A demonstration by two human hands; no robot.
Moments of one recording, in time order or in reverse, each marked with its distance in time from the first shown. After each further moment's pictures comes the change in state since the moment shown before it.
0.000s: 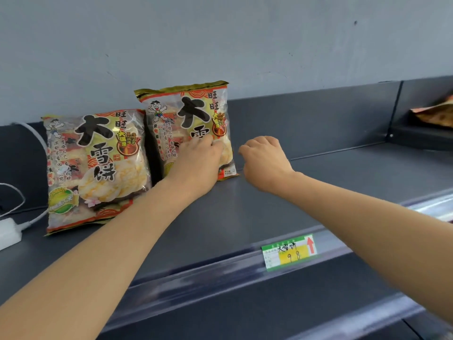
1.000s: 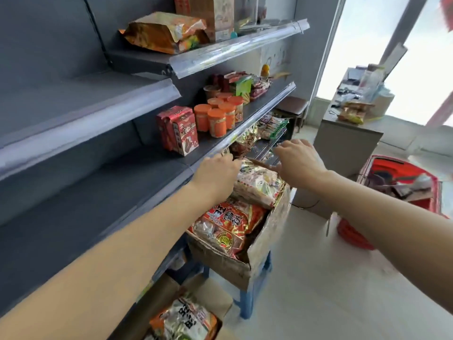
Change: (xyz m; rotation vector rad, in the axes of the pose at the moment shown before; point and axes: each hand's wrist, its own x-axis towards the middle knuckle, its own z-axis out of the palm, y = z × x) left_hand -0.073 0.633 0.015 -0.277 -0.235 0.786; right_hand -0.541 0.431 -0.102 -0.320 -0.426 0.720
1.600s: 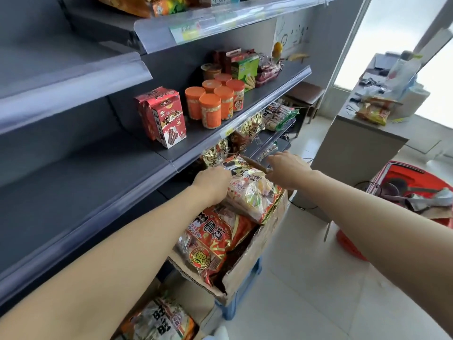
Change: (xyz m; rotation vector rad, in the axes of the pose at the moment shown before) left_hand 0.125 0.004 0.115 -0.212 -0.324 -0.195; right_hand 0.113 0.063 0.115 0.091 -0.309 -0.095
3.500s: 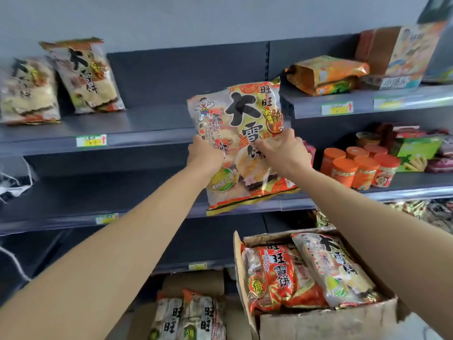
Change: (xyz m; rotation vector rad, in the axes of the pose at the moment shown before) left_hand -0.166 -0.057 -0.138 -0.957 1.002 -1.139; right_hand -0.005 -0.160 -0.161 0.819 0.193 -0.388
